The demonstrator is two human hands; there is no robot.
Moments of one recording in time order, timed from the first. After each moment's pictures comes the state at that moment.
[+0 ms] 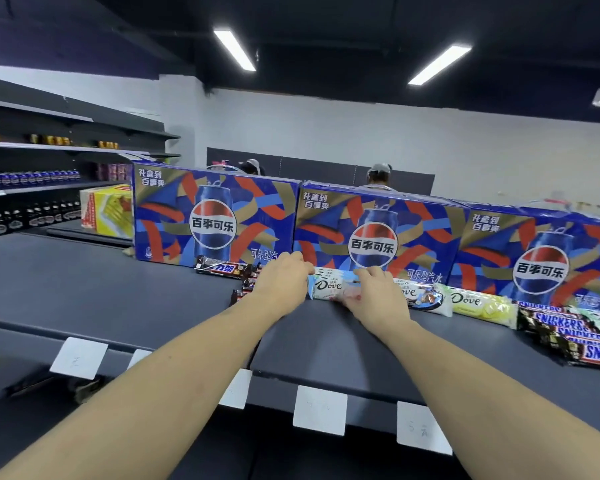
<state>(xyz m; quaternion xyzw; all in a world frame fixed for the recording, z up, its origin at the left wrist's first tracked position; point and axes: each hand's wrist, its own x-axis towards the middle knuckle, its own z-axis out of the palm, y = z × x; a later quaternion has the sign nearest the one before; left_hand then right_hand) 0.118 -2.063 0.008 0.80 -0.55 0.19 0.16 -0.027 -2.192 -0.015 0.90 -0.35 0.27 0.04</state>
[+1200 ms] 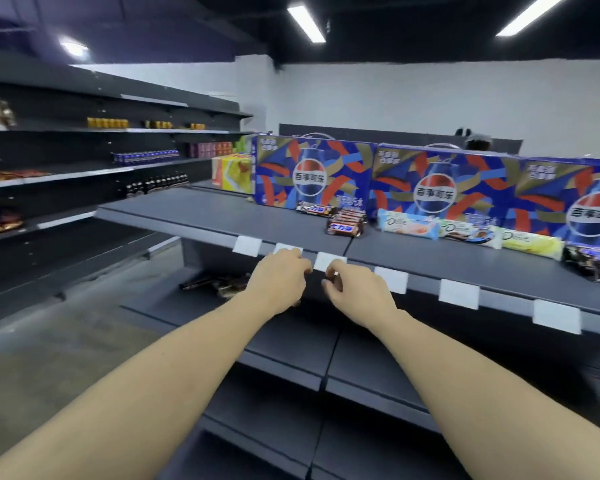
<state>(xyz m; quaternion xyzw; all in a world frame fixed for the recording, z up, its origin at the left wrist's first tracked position) 0.029 -1.791 -0.041 0.85 -0.48 0.20 0.11 -0.081 -1.924 -0.053 0.95 -0.16 0.26 -0.07</state>
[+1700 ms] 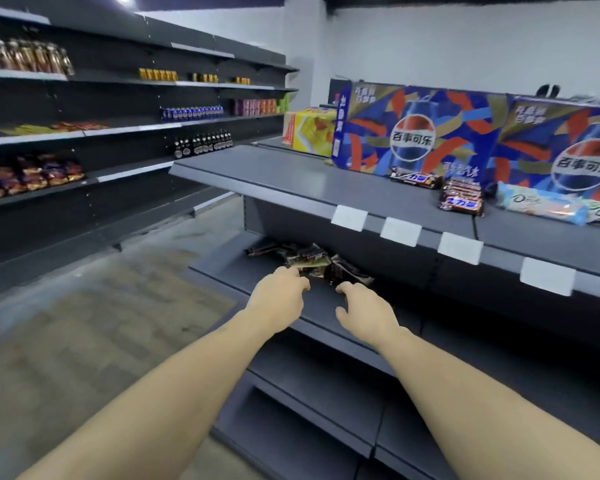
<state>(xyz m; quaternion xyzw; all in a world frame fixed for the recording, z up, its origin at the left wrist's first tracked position) 0.157 -1.662 -0.150 0.90 -0.42 0.08 0.09 0.064 -1.826 -0.167 0.97 -0.17 0.08 -0.12</state>
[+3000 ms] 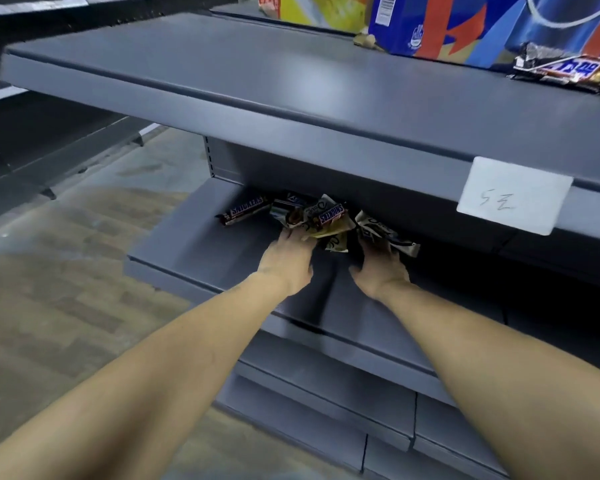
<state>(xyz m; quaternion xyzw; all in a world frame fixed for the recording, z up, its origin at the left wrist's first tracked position) 0.394 -1.774 -0.285 0.89 -0.45 -0.02 0.09 0.290 -1.930 -0.303 0.92 -0.36 -0.02 -0.14</state>
